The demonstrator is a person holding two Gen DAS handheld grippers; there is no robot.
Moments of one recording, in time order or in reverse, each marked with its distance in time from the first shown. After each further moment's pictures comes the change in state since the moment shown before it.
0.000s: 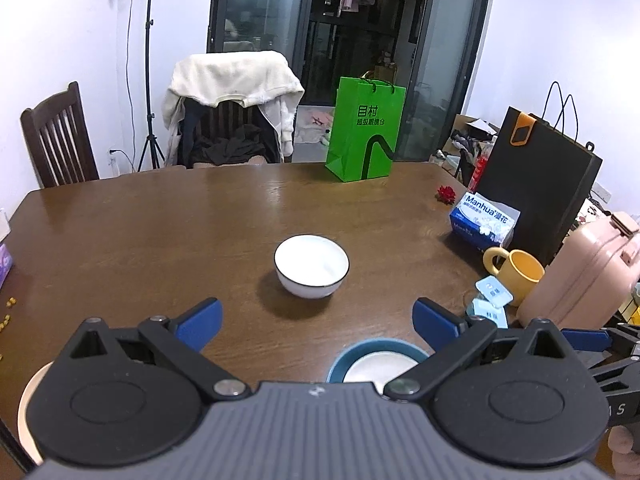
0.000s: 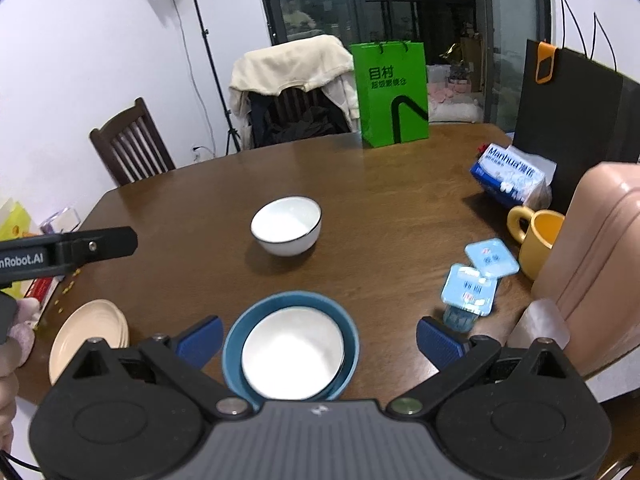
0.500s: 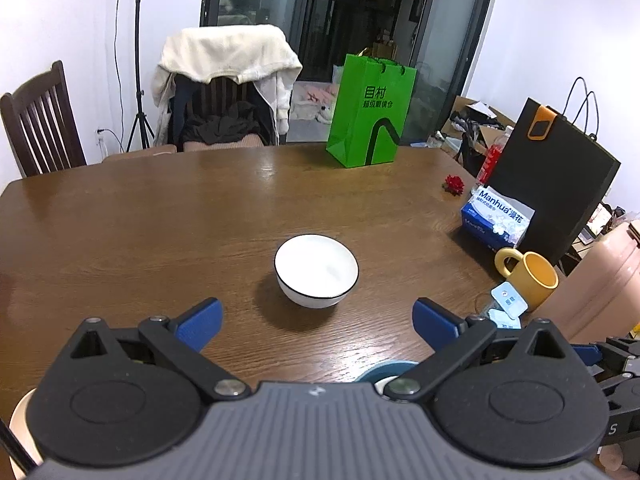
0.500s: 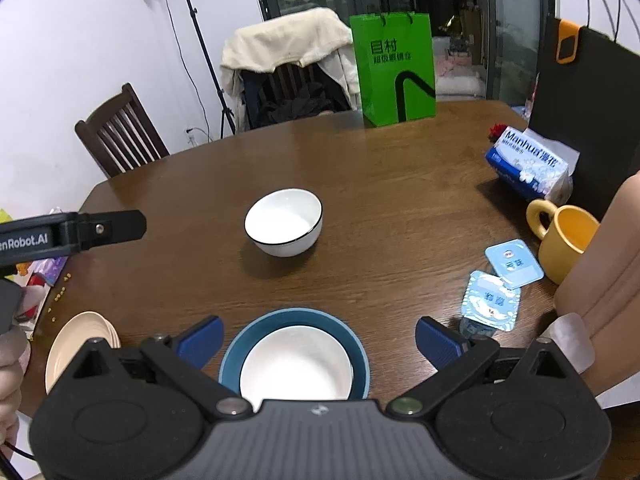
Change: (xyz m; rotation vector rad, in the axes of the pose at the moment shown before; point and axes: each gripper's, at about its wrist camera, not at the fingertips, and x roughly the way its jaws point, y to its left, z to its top) left arm 0.056 0.023 0.033 -0.013 0.085 -0.026; right arm 0.051 0.003 0.035 0.032 0.102 0.017
